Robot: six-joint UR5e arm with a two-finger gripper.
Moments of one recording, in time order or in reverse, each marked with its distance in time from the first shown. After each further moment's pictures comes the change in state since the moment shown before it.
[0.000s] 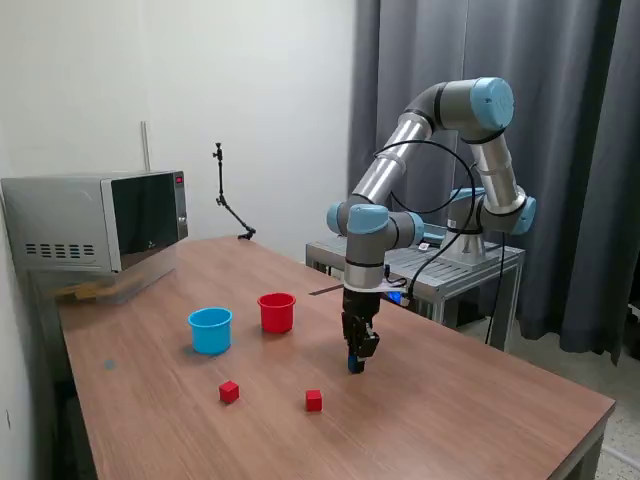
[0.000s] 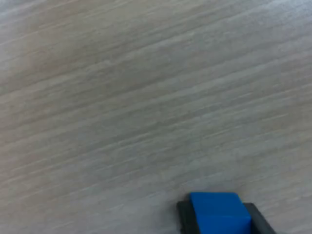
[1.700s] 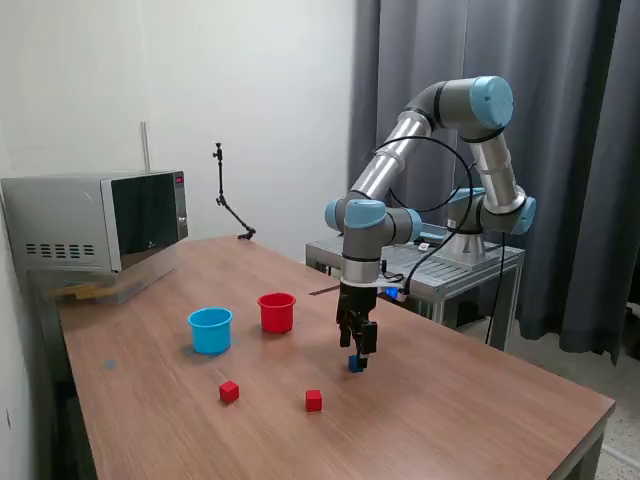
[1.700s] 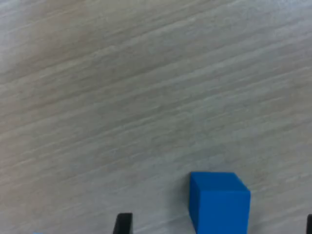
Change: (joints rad) arm -0.009 -0.011 -0.004 0.004 0.003 0.001
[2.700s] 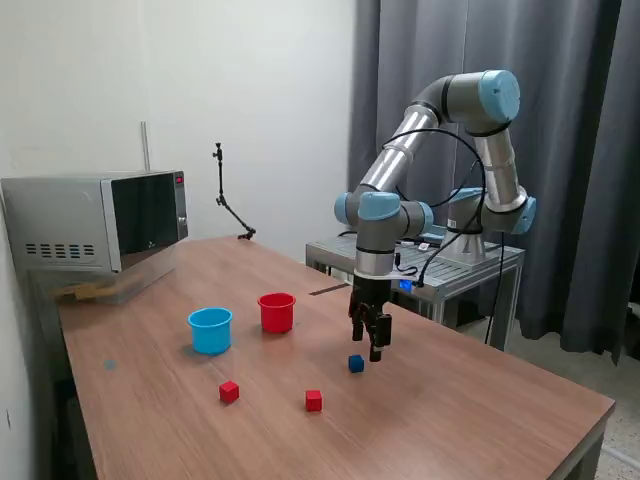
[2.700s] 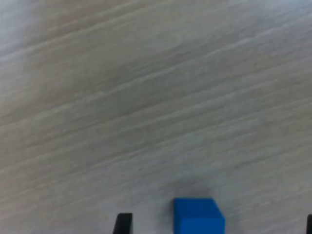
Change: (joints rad) arm 0.022 -0.049 0.048 -0.004 0.000 0.029
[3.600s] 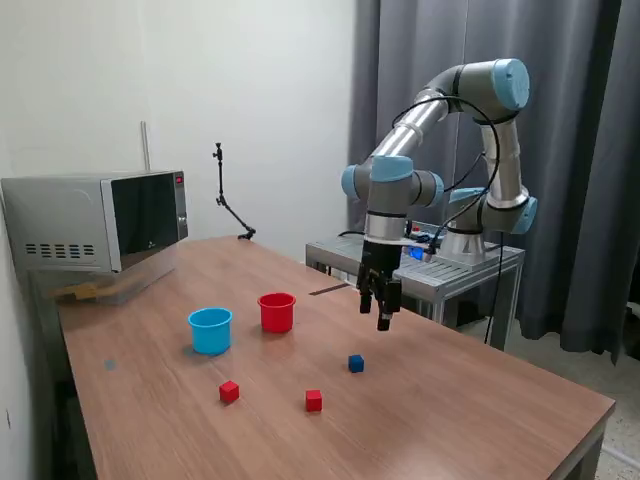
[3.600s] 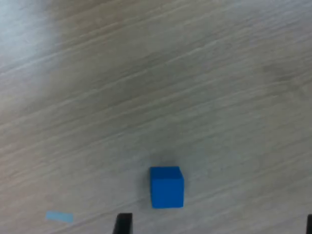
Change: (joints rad) arm 0.025 -0.114 0.006 0.067 -0.002 0.049
